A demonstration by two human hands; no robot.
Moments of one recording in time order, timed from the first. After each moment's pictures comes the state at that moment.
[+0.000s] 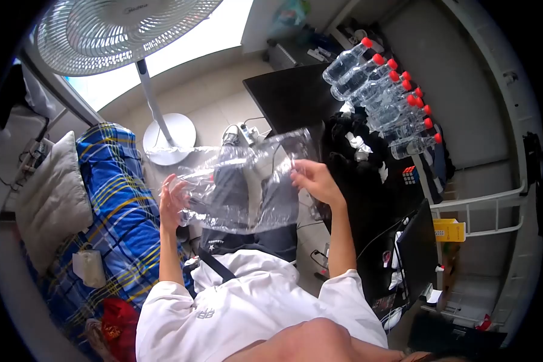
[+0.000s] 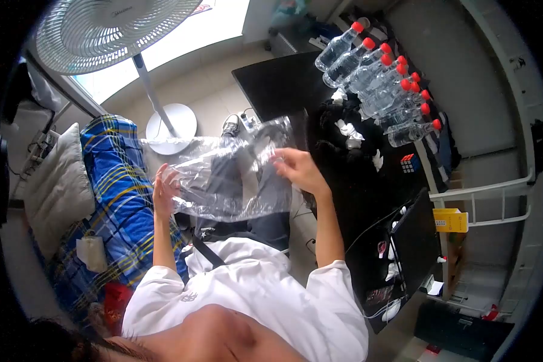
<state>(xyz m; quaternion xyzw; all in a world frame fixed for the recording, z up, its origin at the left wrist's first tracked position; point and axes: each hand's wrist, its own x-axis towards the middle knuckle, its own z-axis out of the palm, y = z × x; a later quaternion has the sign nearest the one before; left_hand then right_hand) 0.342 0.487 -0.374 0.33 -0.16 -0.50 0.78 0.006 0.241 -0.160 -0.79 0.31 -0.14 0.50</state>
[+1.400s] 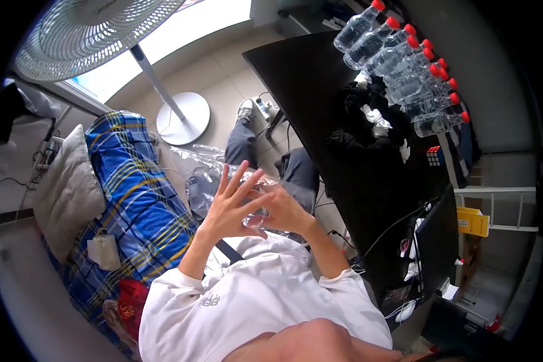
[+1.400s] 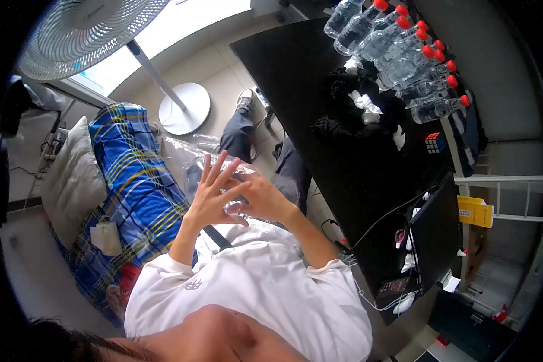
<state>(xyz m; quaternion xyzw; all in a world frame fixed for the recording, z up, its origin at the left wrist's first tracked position) 0.218 0.452 -0.225 0.54 -0.75 -0.11 0.36 0.034 0.346 -0.210 -0.88 0.12 -0.18 0.42</state>
